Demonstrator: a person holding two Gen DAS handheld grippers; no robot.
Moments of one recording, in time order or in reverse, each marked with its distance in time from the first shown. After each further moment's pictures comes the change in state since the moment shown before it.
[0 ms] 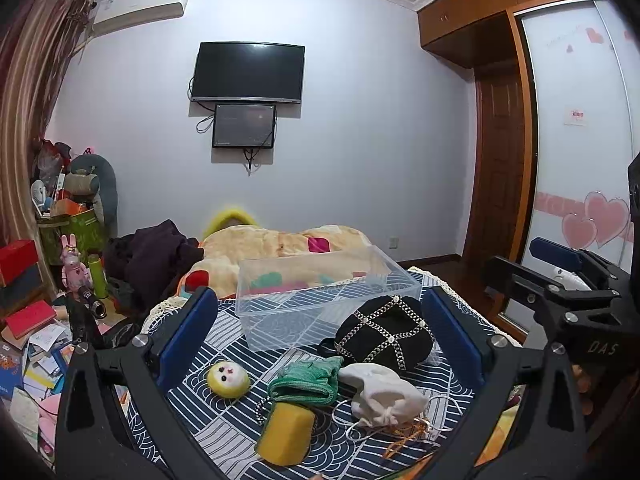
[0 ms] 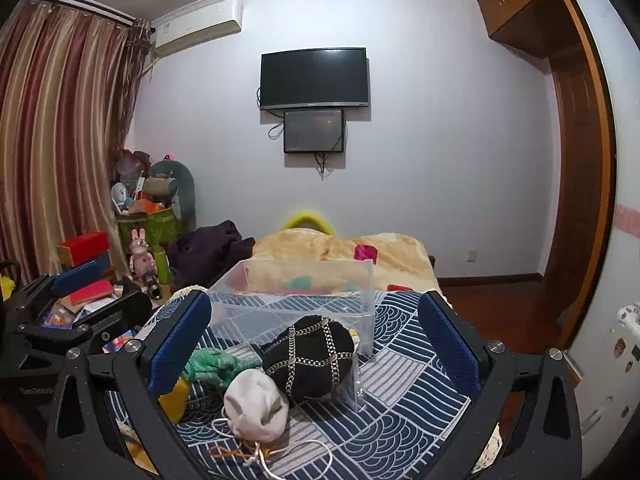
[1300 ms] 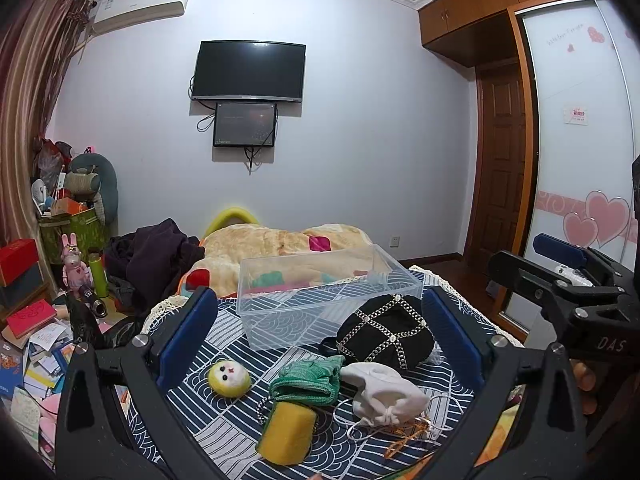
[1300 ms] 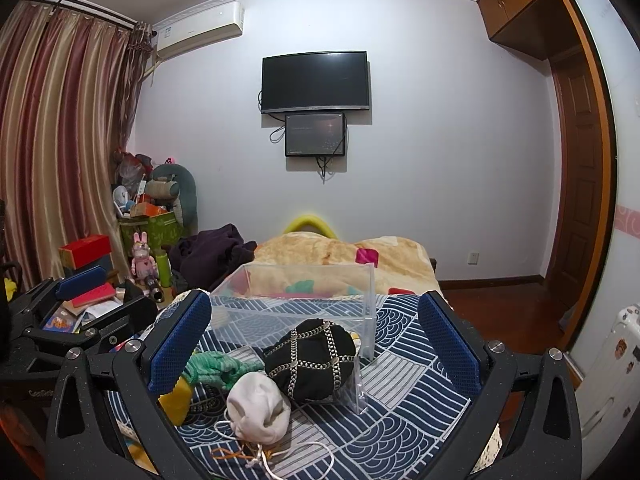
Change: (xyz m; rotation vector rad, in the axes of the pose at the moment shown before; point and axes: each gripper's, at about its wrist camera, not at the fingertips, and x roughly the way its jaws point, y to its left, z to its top) left arm -0.002 0.003 0.000 -0.002 0.000 0.001; right arm -0.001 0.001 0.000 0.000 -0.008 0.004
